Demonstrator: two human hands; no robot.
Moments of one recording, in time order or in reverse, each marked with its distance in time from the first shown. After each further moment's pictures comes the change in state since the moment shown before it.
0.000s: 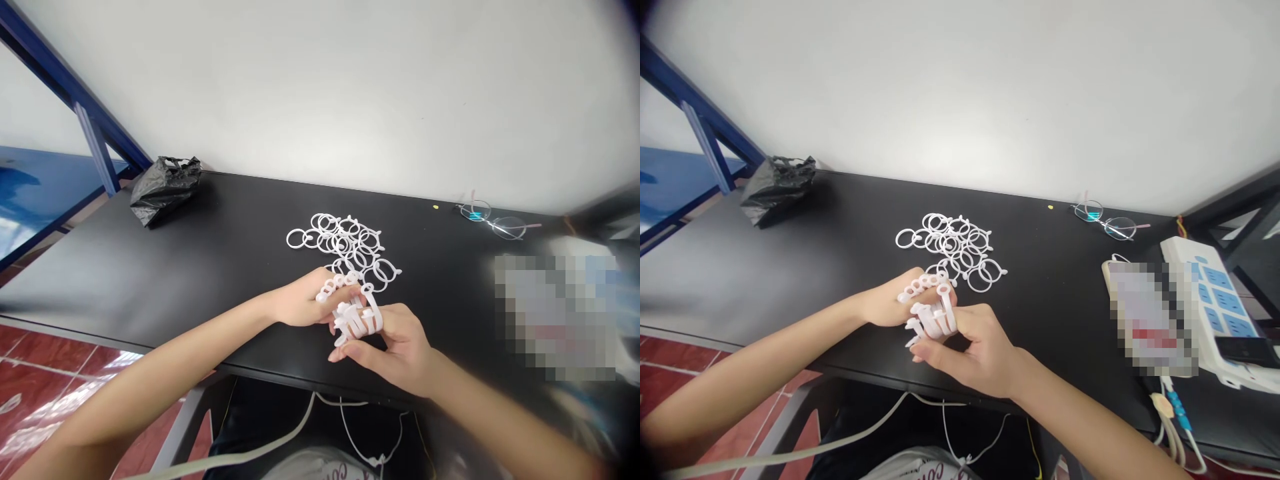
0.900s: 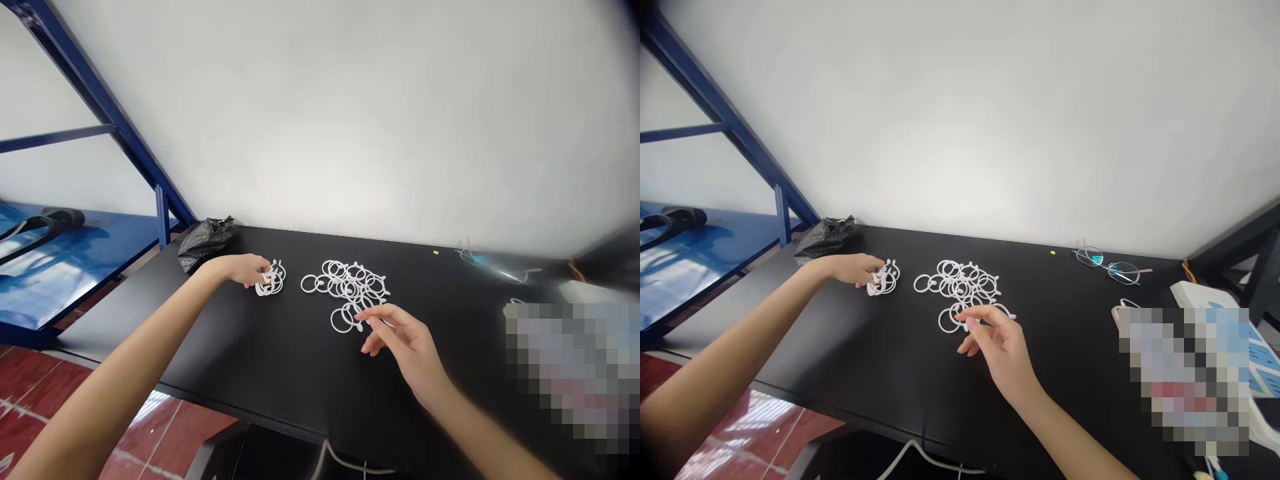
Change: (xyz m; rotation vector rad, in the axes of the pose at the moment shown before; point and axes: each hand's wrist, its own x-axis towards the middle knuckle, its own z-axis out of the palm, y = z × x) left_hand -0.045 0.007 -0.165 0.870 -0.027 -0.791; right_hand 0.015 0.009 -0.012 0.208 0.413 0.351
